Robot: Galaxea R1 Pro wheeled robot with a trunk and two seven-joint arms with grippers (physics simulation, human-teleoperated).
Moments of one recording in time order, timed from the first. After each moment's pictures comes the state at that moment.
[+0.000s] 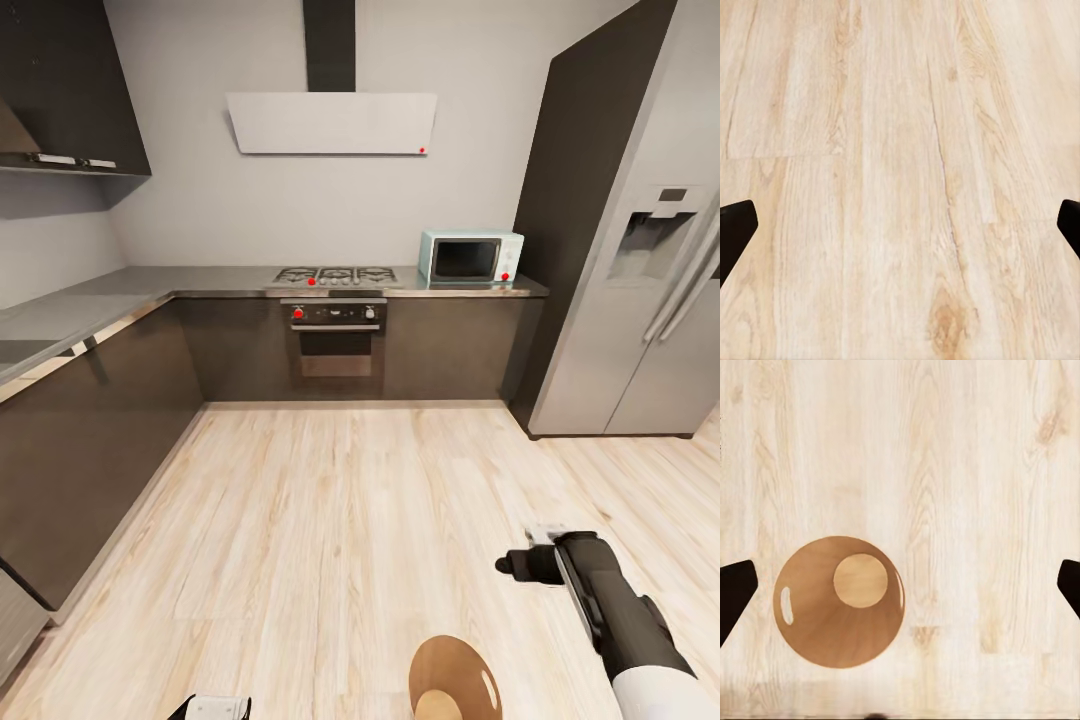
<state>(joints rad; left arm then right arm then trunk) -0.02 0.02 -0.01 -0.80 -0.01 -0.19 -0.01 -0.50 -0.13 -0.16 -1.06 0.25 0.93 0.35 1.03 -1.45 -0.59</state>
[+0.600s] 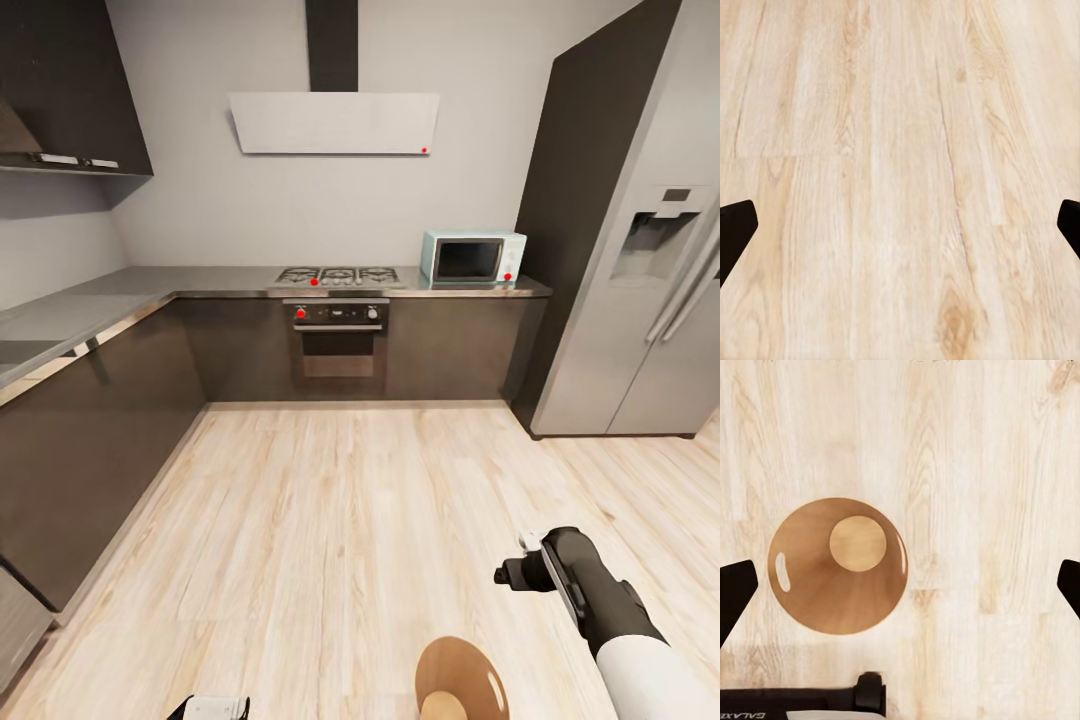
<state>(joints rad) -0.02 0.02 -0.01 -0.80 -0.01 -0.19 -0.01 -0.59 -0.13 -0.13 -0.84 0.26 0.94 0.30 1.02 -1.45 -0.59</state>
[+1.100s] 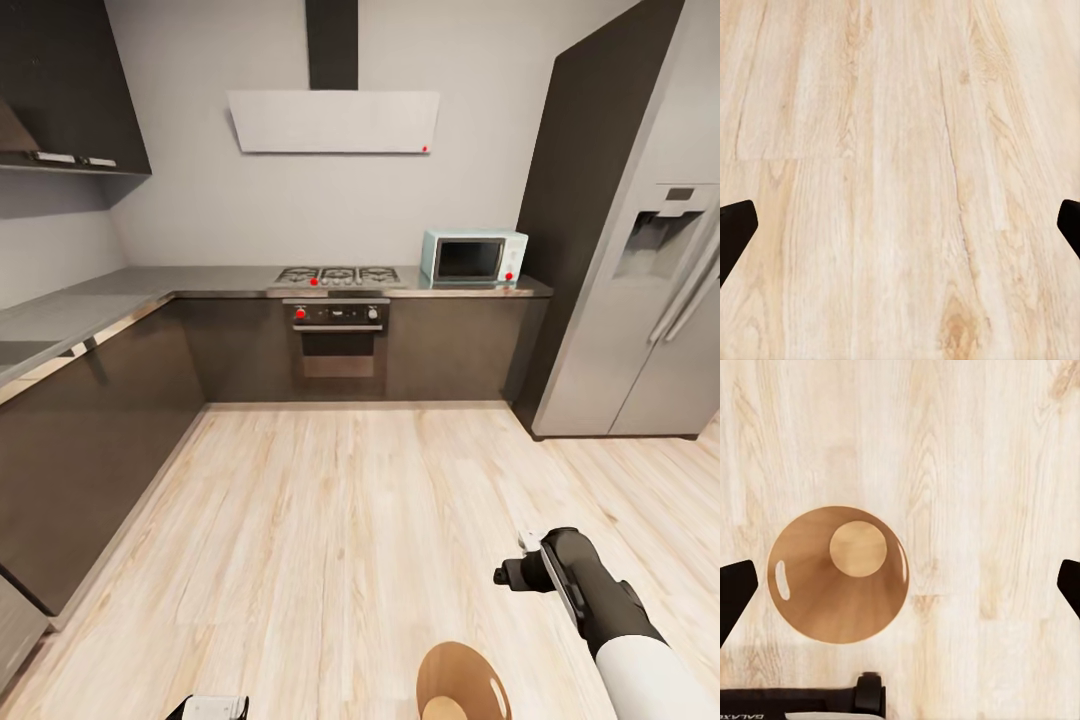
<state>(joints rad) -0.02 0.02 0.00 -0.80 -0.01 -0.18 -0.01 -0.59 -0.13 -0.13 -0.84 0.26 0.94 0.30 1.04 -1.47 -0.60</state>
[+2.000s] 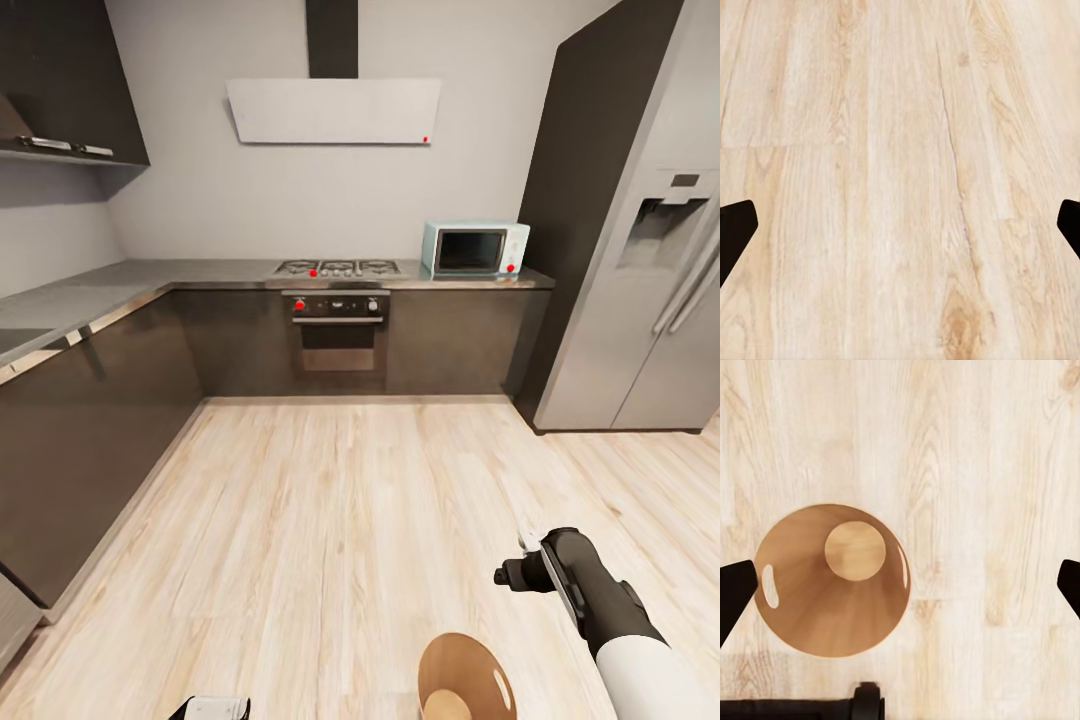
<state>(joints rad) -0.02 0.02 -0.01 -0.80 -0.01 -0.17 -0.01 -0.59 -0.13 -0.13 -0.84 0.26 0.94 0.30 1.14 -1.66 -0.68</state>
